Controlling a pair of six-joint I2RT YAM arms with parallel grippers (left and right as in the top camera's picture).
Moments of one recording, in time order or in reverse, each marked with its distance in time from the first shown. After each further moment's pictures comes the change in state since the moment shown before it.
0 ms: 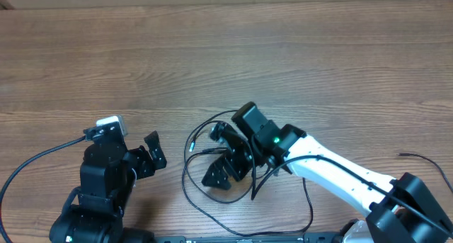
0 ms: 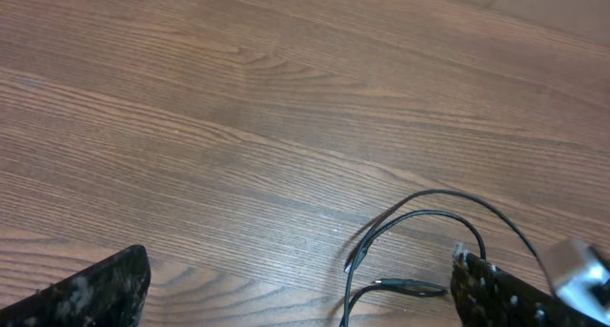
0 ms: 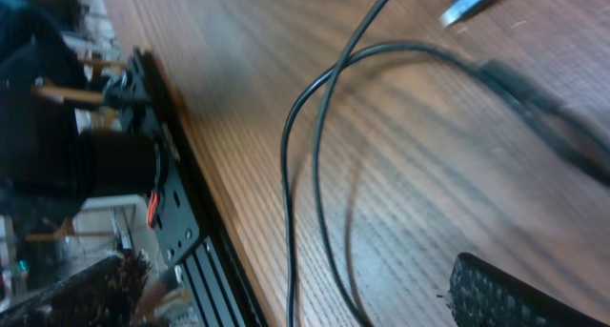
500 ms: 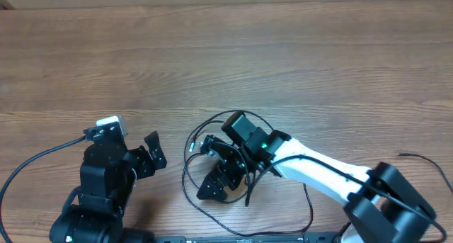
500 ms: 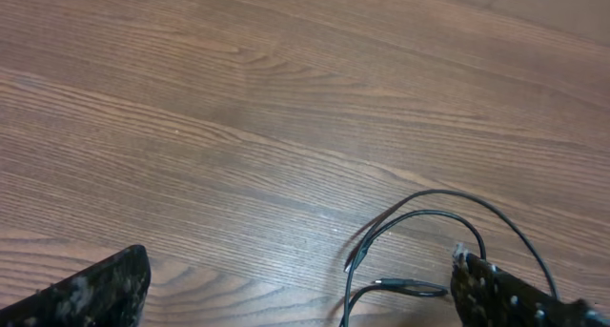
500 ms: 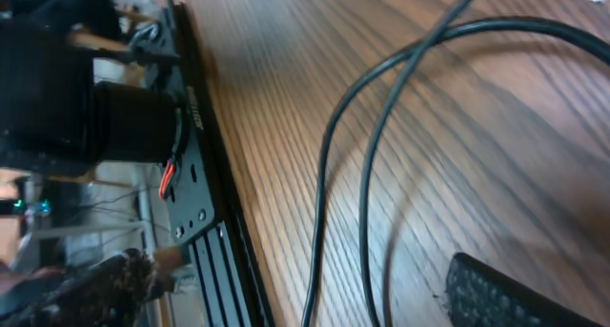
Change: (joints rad) left arm 0.000 0.000 0.000 0.000 0.000 0.000; right arm 0.051 0.106 -0.013 0.102 -0.120 -0.079
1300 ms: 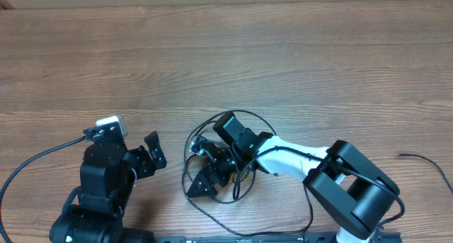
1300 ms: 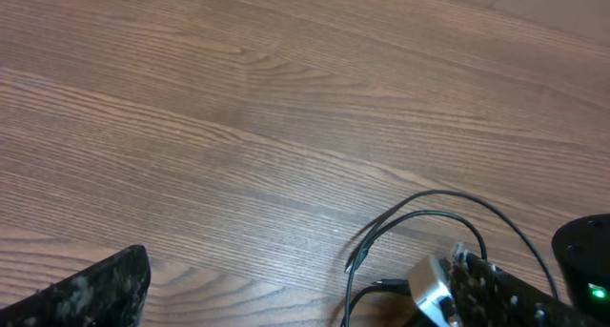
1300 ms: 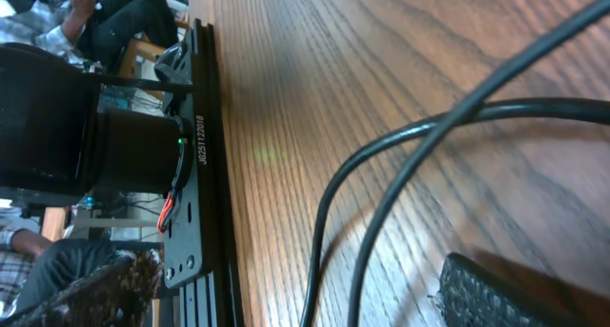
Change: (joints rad) left arm 0.000 0.000 0.000 0.000 -0.003 0.000; right arm 0.010 0.199 -0.001 0.283 -0.128 0.035
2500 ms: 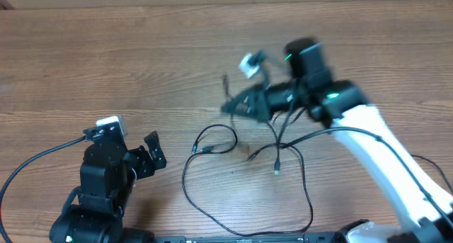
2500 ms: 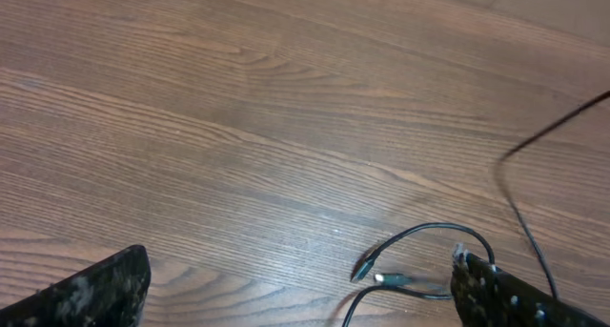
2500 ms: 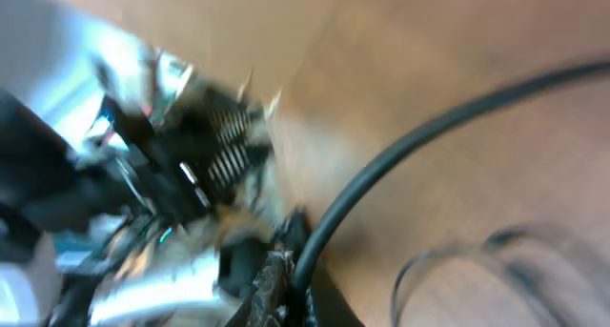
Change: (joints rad) left arm 0.000 0.000 0.000 0.000 0.000 0.000; right arm -0.430 -0.406 0.391 -0.462 -0.155 0.164
